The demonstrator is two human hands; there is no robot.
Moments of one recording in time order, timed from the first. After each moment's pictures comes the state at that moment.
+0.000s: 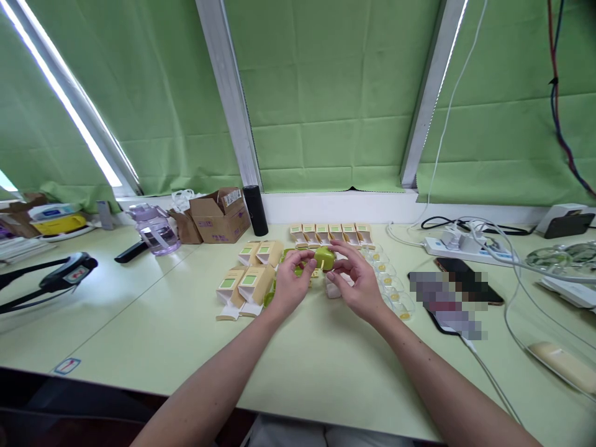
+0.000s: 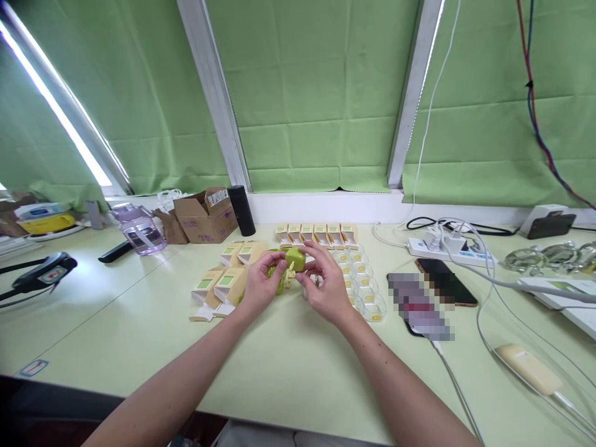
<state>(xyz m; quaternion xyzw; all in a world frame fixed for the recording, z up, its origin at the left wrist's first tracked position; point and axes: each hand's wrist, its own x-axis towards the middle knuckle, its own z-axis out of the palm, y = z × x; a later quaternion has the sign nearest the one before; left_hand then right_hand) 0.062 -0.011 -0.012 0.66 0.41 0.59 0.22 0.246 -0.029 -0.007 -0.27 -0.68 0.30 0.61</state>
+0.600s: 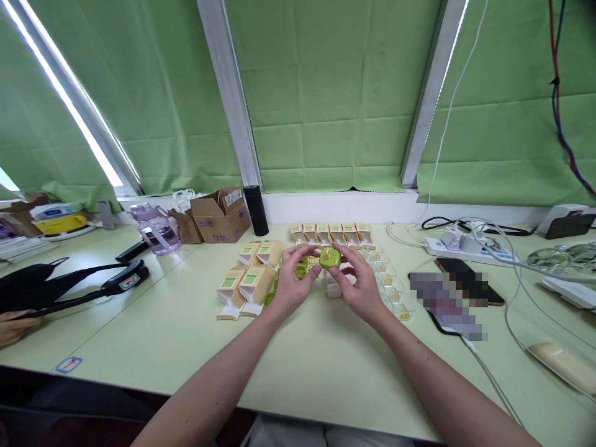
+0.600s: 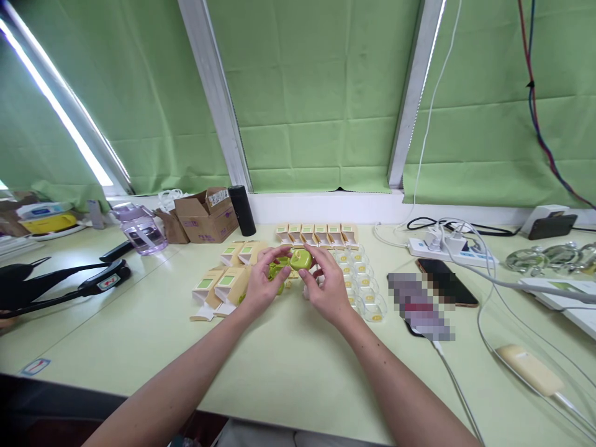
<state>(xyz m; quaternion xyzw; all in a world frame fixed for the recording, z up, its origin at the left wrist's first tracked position) 0.062 -0.021 -0.002 0.70 0.38 0.57 0.20 0.246 -0.030 -0.005 -0.33 -0.69 0.22 0.60</state>
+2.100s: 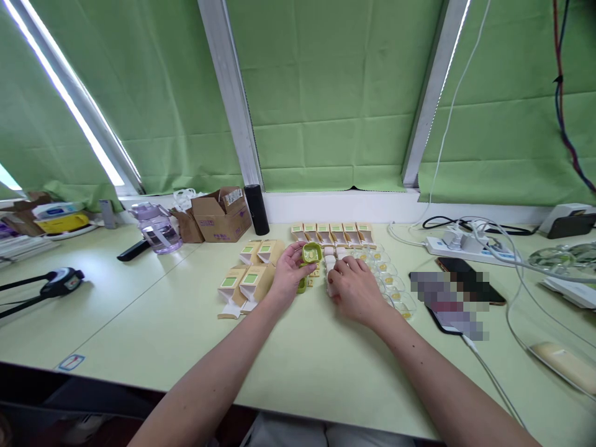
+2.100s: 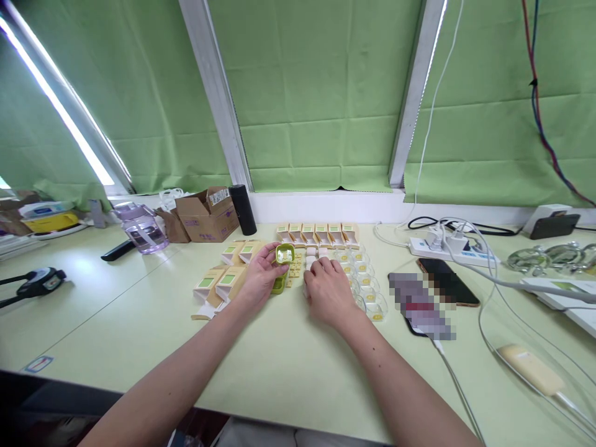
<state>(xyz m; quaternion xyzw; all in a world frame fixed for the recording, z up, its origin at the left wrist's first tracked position) 0.057 -0.003 -0.010 0.54 0.31 0.62 0.48 0.254 -0.028 -0.012 -0.45 -0.87 -0.12 0.19</state>
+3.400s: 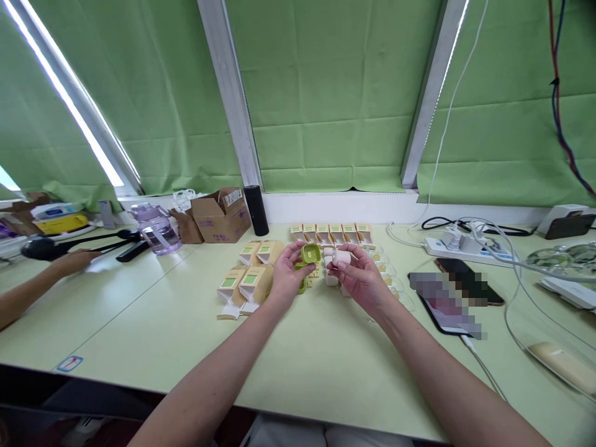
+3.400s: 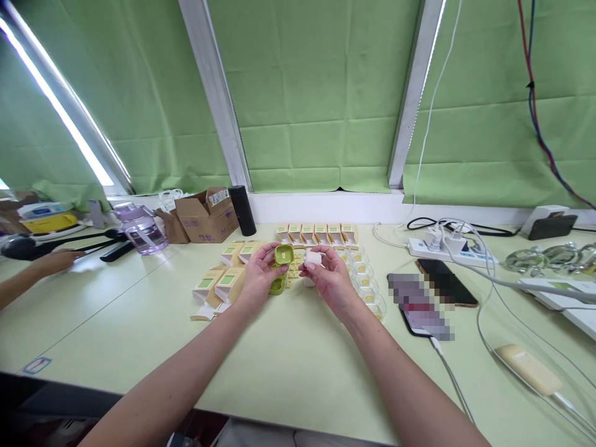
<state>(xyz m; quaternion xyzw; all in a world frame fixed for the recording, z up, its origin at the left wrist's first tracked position) 0.061 -0.005 -0.006 0.52 0.35 0.64 0.45 0.250 -0.025 0.008 -0.21 -0.42 0.65 0.60</state>
